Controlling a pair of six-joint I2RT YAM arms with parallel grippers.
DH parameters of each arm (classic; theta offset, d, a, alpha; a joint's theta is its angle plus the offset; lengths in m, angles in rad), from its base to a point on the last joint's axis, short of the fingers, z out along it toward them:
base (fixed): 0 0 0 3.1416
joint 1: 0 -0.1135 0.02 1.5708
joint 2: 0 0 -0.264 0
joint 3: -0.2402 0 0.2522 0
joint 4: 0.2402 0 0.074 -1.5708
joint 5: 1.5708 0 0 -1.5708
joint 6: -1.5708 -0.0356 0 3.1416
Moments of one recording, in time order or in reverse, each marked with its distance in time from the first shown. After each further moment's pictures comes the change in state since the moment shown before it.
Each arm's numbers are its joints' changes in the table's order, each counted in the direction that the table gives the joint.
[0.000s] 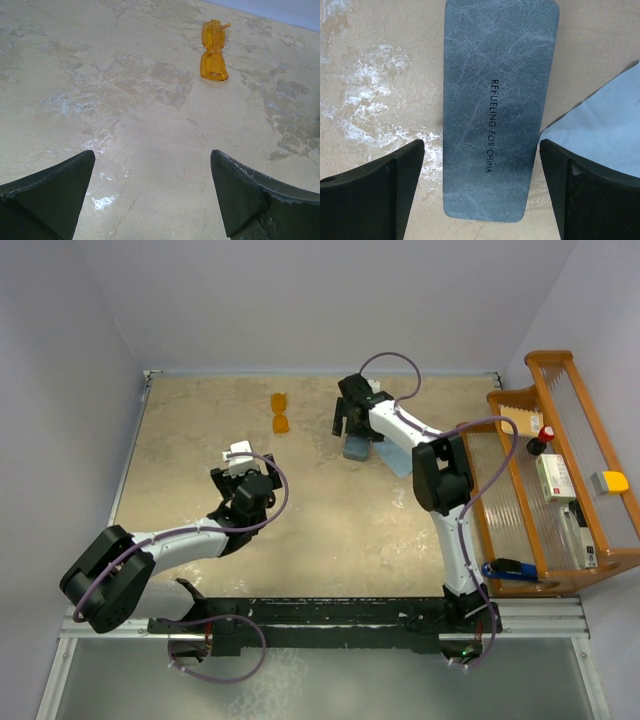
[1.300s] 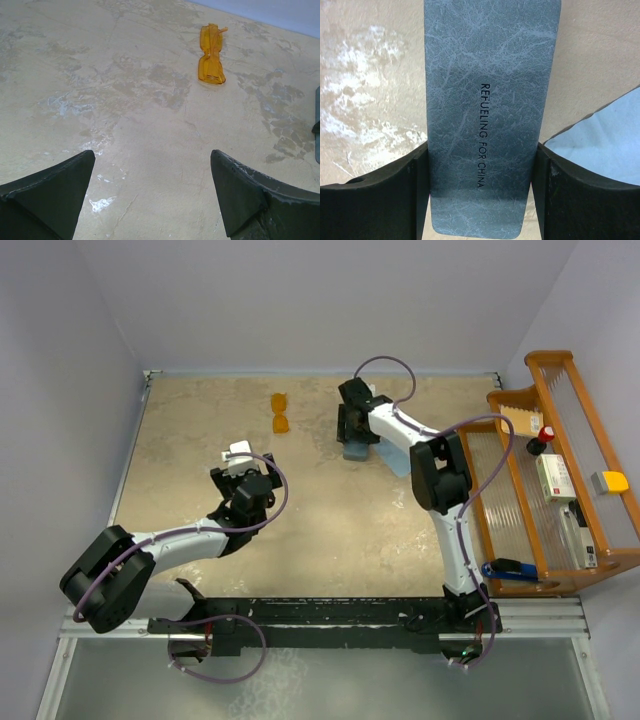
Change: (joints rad) left arm 0.000 0.000 0.004 -0.021 0.000 0.000; right arm 0.003 0.033 0.009 -0.027 -0.043 0.087
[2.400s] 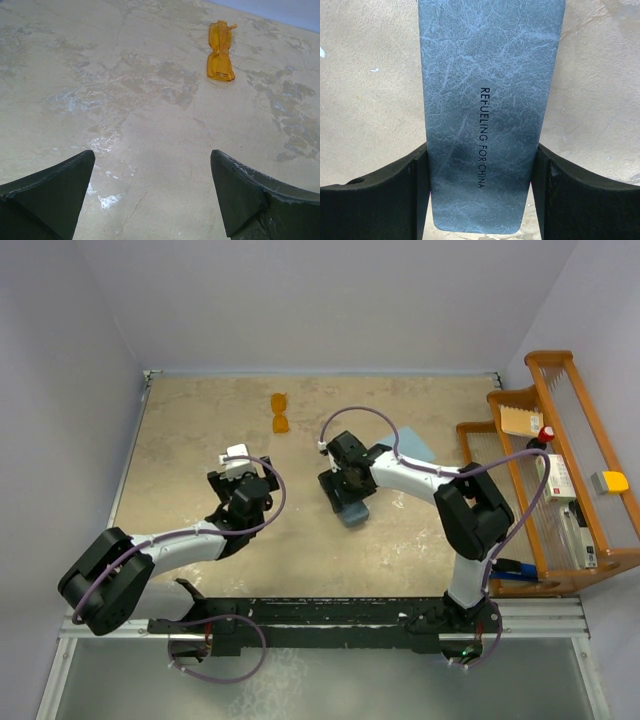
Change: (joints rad) left arm -0.007 -0.014 0.032 -0.009 -0.010 0.000; right arm -0.235 -0.481 0.671 -0.047 -0.255 0.284
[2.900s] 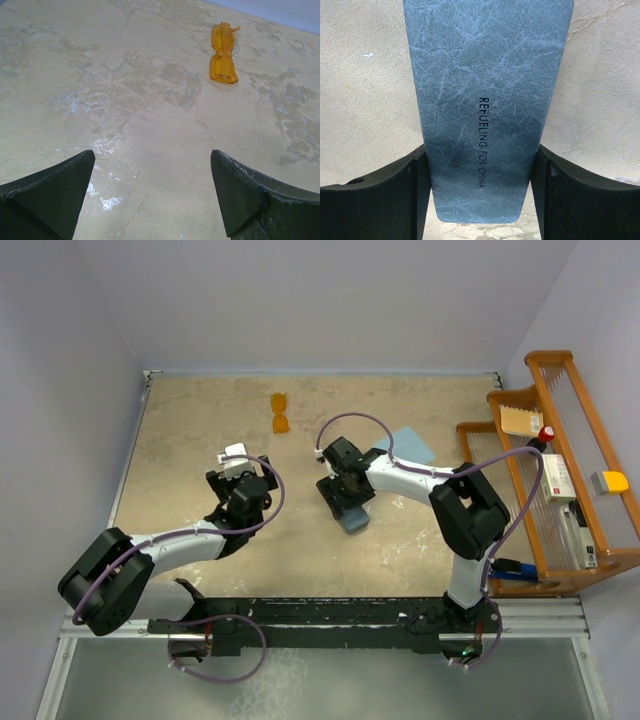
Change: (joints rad) left arm -0.014 -0.001 0.000 0.000 0.002 0.001; right arm -0.036 0.013 0.019 0.012 0.008 0.021
